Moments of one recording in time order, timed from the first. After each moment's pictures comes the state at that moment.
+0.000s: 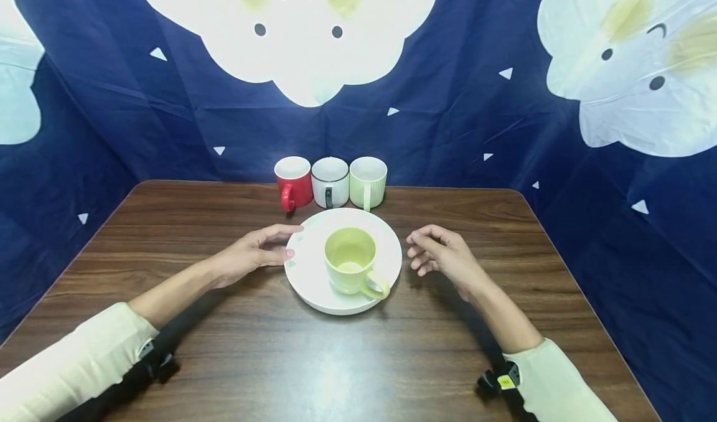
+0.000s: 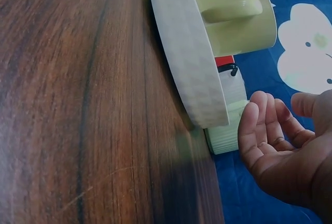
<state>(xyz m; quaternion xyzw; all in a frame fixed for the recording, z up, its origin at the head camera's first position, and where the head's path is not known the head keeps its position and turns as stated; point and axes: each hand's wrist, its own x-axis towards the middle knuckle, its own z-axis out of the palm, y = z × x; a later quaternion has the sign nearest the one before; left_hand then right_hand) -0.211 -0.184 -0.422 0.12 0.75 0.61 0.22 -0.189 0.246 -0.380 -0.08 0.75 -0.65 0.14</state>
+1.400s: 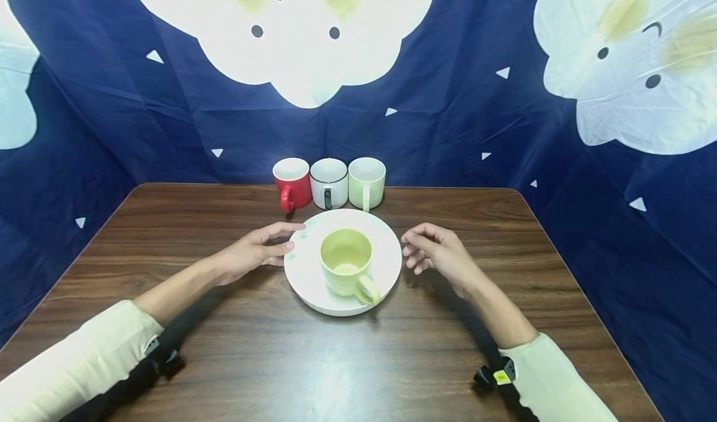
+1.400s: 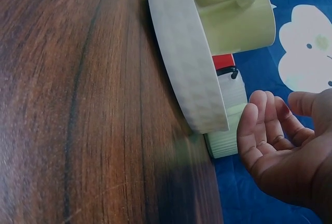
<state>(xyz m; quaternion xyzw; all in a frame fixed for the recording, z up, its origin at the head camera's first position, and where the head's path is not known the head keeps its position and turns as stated) -0.221 -0.182 -0.419 0.12 0.76 0.59 0.23 -0.191 0.238 -0.376 -0.08 0.74 -0.65 0.14</state>
